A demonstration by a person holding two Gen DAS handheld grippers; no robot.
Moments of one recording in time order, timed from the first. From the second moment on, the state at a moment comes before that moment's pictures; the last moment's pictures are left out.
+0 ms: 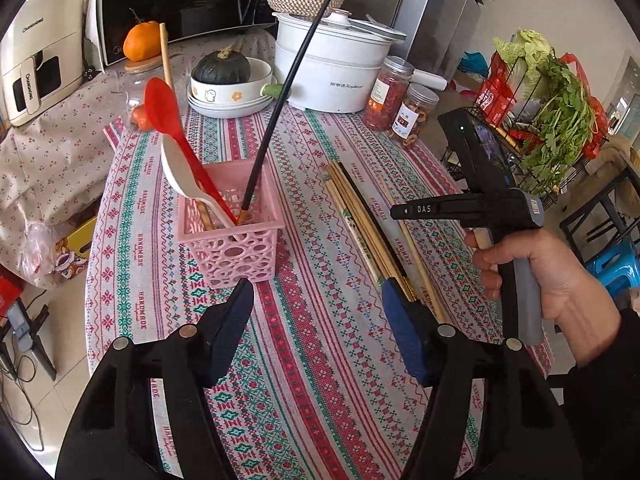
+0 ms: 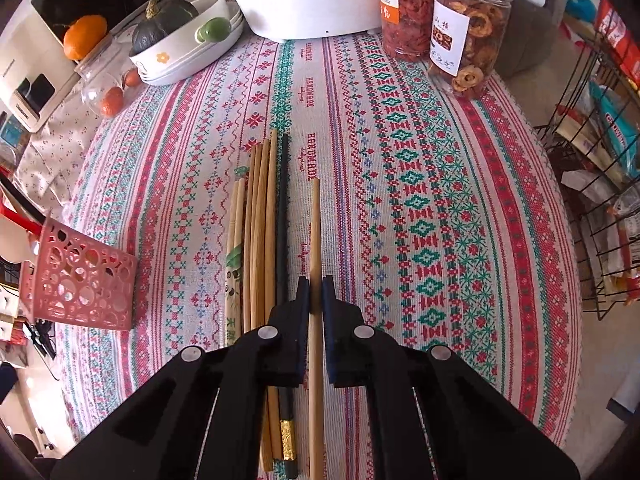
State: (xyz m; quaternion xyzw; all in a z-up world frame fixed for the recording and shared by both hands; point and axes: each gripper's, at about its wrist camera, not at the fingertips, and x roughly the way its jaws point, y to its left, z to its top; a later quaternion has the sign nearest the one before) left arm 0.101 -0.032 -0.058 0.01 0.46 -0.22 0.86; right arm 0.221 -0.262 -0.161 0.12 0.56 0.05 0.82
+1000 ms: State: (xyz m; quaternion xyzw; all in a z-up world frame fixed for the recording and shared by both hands) left arm 0.254 -0.159 -0.164 0.03 0.57 -0.03 0.82; right arm 0.145 -0.379 -0.142 0.22 0.53 0.07 0.81
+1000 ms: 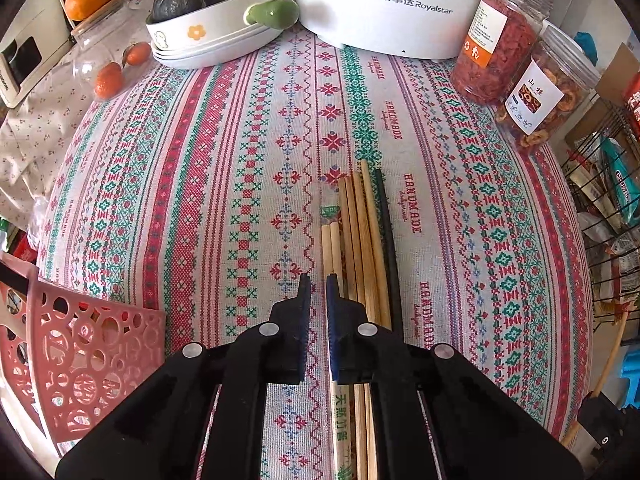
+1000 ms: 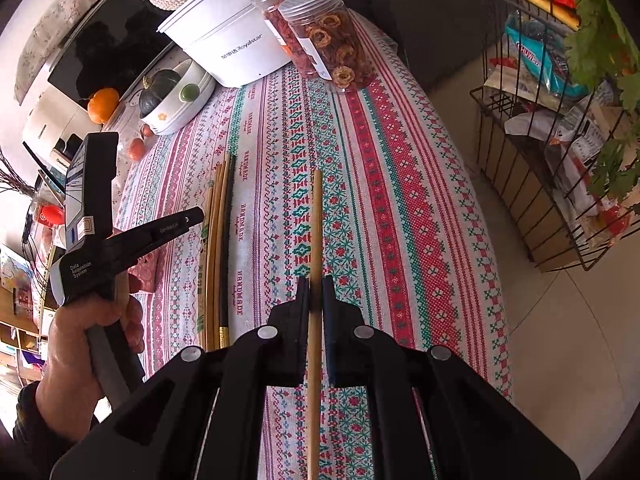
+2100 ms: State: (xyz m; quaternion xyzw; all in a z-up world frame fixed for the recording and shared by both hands) left arm 0.144 -0.126 -0.051 -0.10 0.42 -0.35 0.83; right arm 0.103 -0.360 -0.080 0.17 0.46 0.07 0.87
